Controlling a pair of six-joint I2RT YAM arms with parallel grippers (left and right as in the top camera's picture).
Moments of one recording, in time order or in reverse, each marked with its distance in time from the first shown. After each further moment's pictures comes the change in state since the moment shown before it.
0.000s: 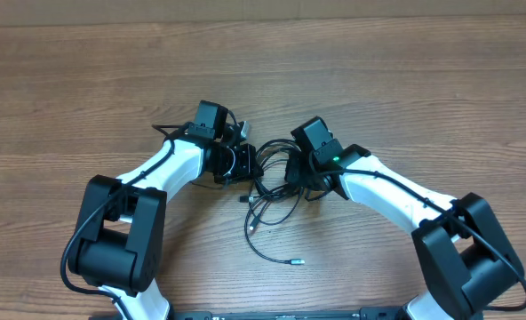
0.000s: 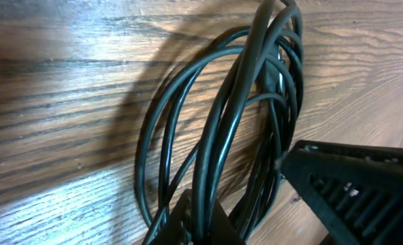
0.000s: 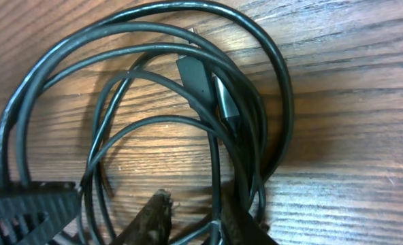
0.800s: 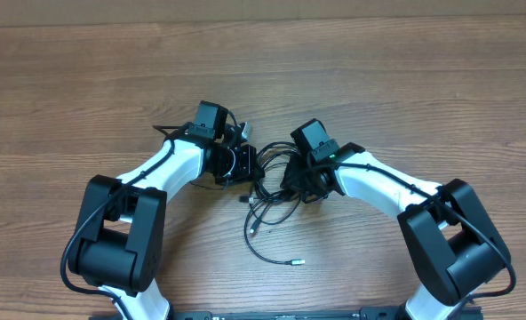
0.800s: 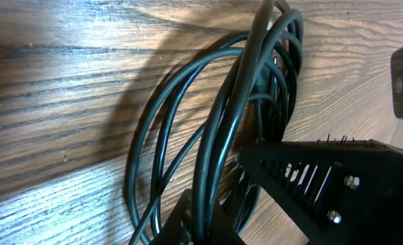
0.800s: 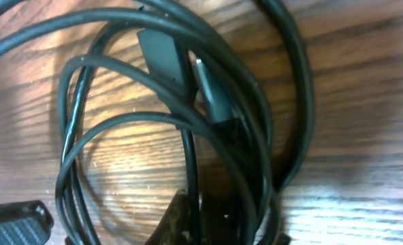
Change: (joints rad) left arm 0.000 0.000 0.000 -0.014 0.026 0.008; right arm -0.015 0.075 0.007 -0.014 -0.123 0.099
